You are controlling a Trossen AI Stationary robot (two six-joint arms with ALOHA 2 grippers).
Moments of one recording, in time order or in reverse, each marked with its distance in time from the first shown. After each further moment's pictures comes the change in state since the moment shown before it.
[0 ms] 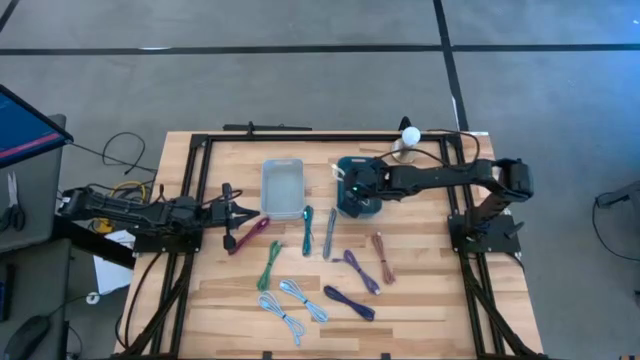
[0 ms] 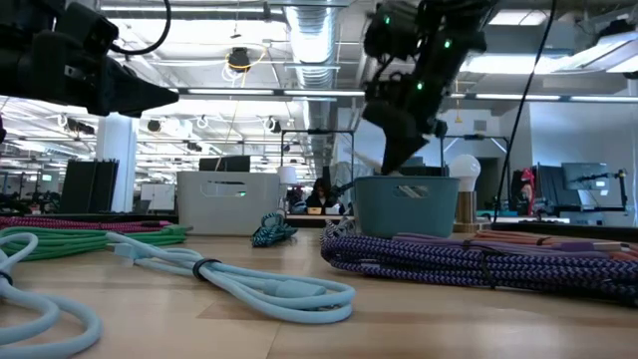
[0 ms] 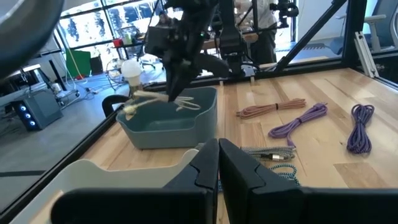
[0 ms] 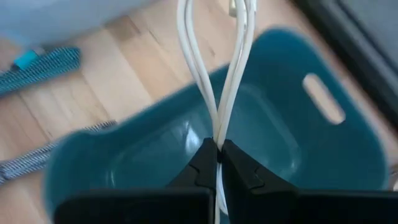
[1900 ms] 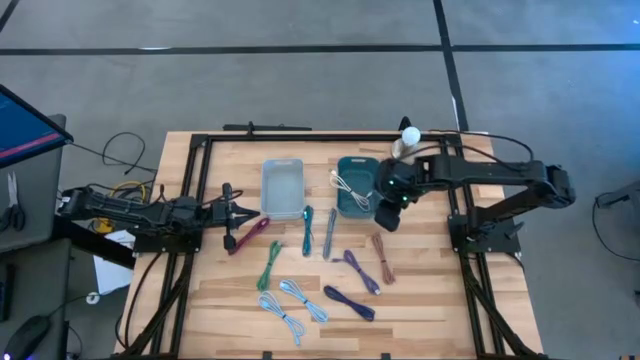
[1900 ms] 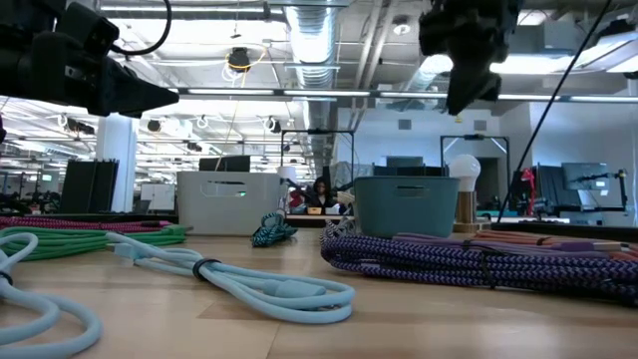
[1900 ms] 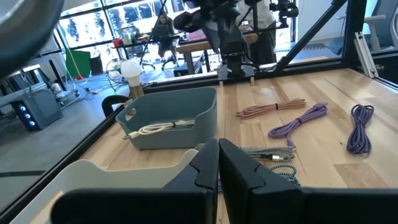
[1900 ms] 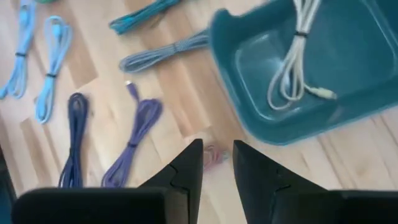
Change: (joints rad) left arm 0.000 0.007 0.000 0.008 0.001 0.000; right arm 0.056 -0.352 0.025 -0.378 -0.448 0.044
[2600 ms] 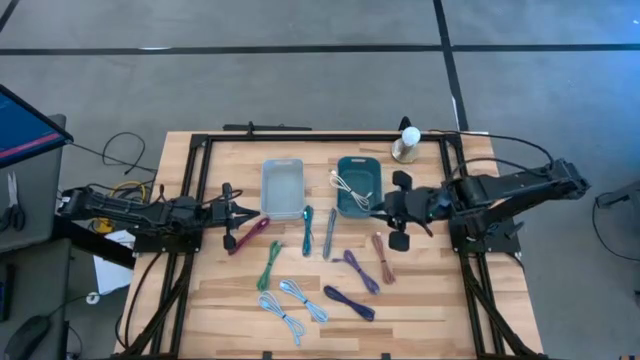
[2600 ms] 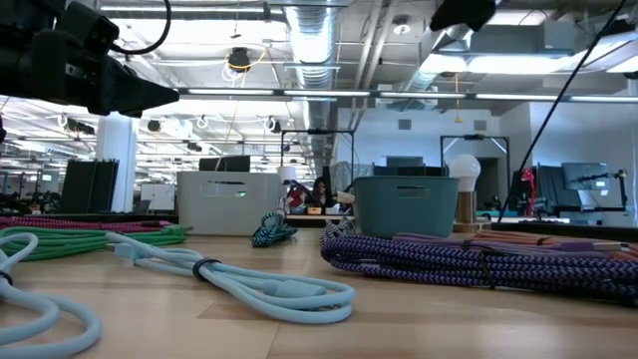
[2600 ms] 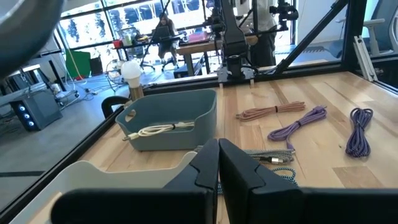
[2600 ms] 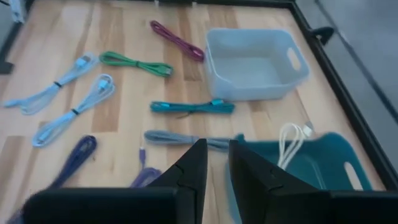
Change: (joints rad) left arm 0.000 0.000 0.000 0.008 0.000 -0.008; right arm 0.365 -0.181 -0.054 0.239 0.450 -0.221
